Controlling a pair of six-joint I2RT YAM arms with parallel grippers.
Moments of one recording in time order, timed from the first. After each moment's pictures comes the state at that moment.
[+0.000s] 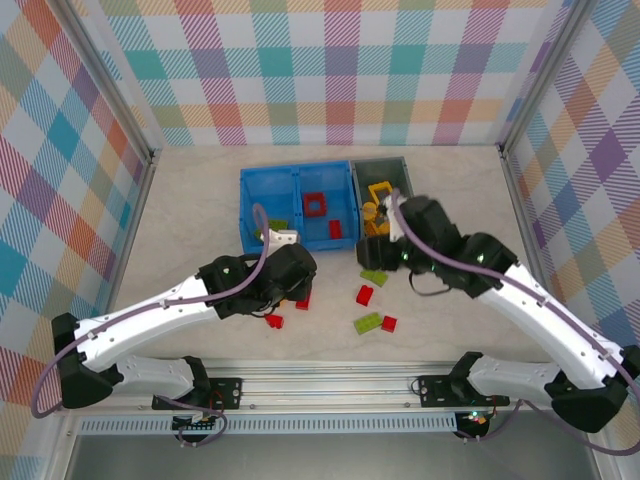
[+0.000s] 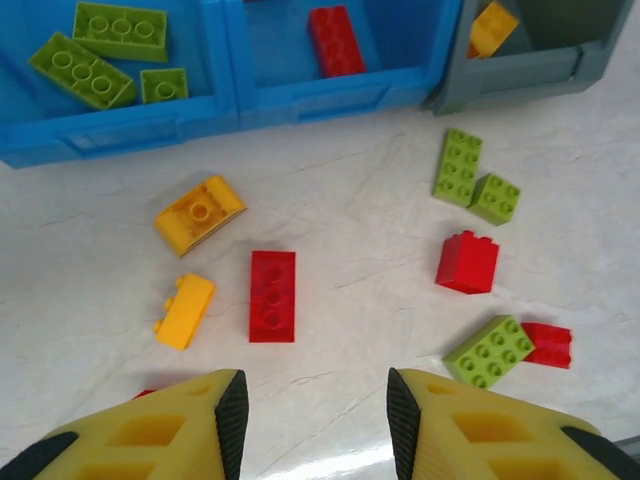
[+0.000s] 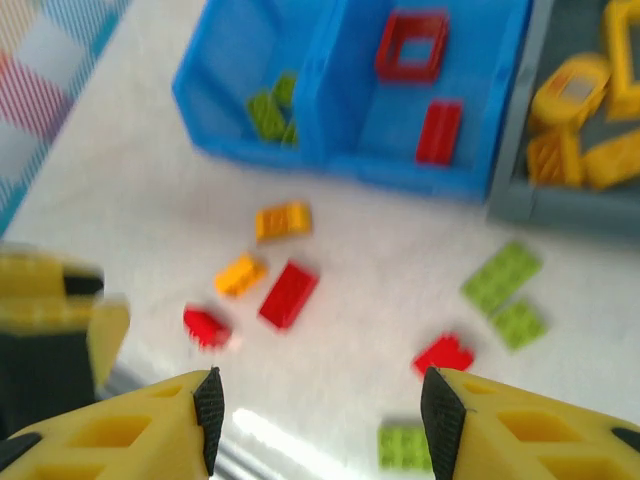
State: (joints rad) left arm -1.08 1.22 1.19 -0.98 -0.41 -0.87; right arm 0.87 1.08 1.27 -0.97 0.05 0.53
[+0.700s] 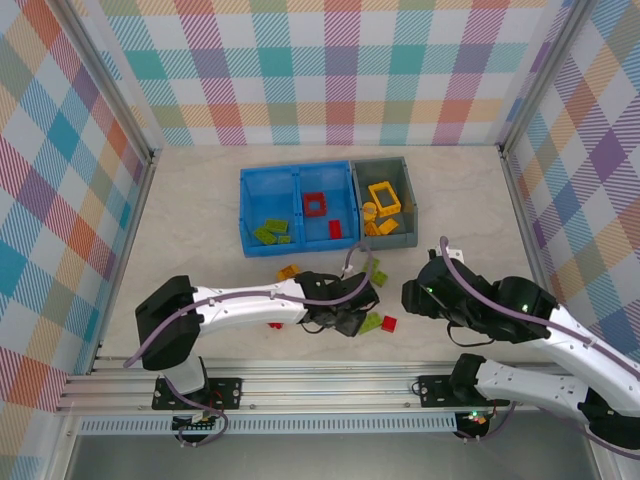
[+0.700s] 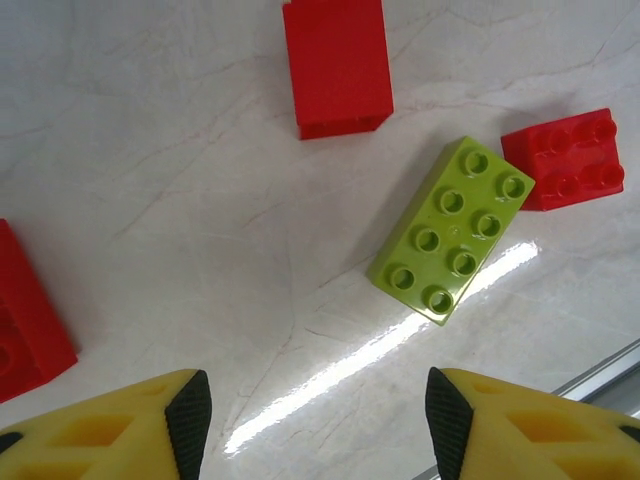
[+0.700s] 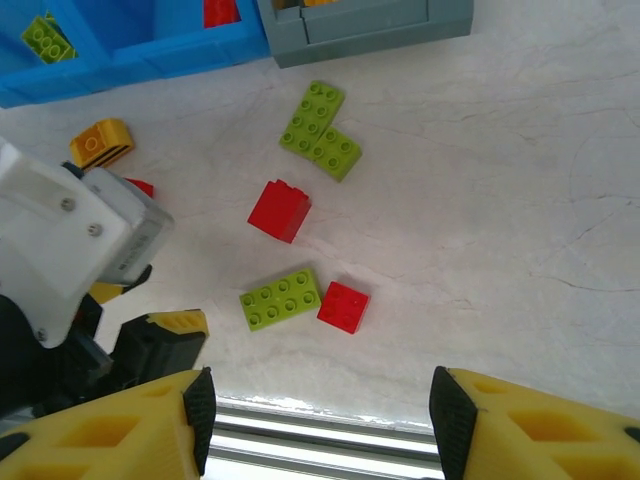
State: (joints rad) left arm -1.19 1.68 1.21 -0.74 -0.20 -0.59; right arm 1.03 0.82 1.12 -1.31 0.36 0.91
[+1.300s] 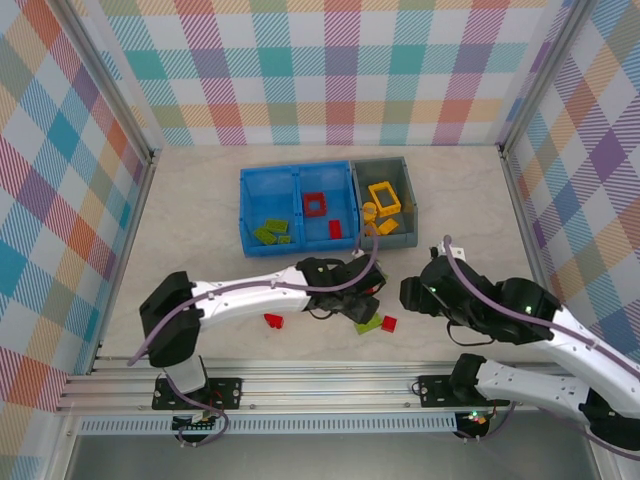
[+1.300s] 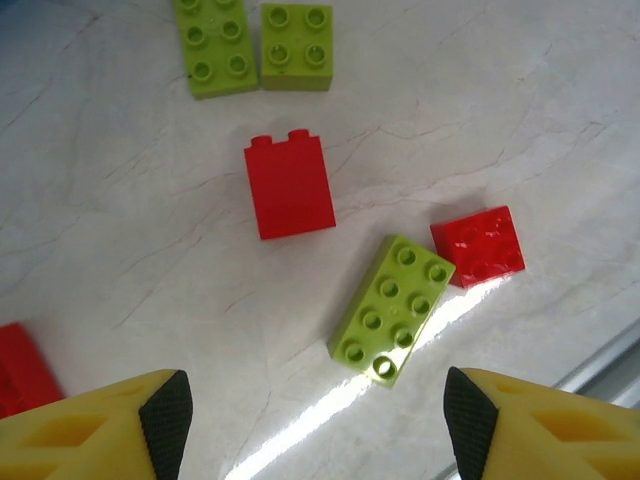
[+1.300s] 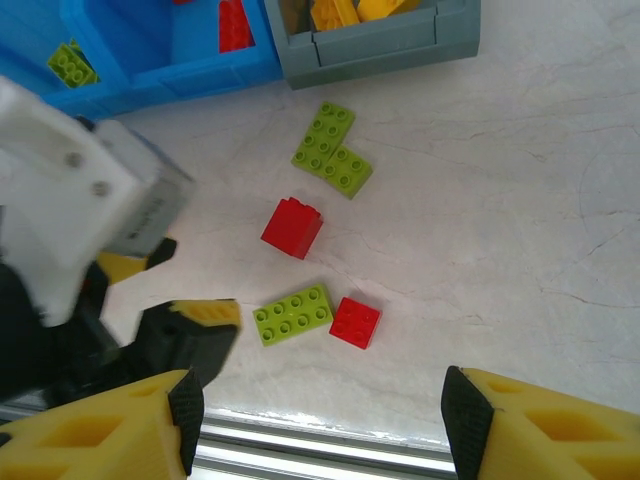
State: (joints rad) left arm -1.16 1.74 1.35 -0.74 -0.16 -0.49; right arm 1.03 0.79 1.12 -1.28 0.38 0.91
